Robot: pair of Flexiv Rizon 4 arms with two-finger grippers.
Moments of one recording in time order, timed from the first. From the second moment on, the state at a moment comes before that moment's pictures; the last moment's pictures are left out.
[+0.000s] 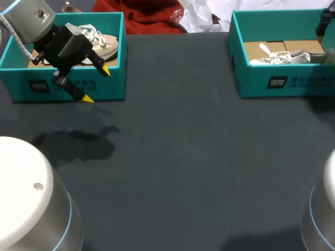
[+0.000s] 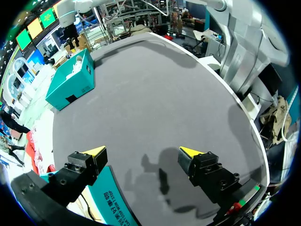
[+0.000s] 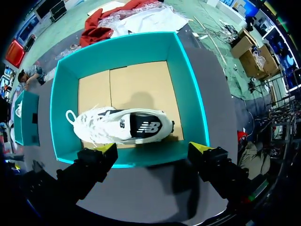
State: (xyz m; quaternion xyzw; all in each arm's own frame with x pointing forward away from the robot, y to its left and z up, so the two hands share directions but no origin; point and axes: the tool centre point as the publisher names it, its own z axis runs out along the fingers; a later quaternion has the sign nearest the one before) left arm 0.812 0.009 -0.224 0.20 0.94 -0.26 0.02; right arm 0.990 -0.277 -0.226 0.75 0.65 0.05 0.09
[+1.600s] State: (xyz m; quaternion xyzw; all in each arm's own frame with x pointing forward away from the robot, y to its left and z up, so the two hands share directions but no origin) left arm 0.861 0.050 -0.188 0.33 0.91 -0.25 0.05; right arm 0.868 -0.170 -0.186 0.73 0.67 0.04 0.07
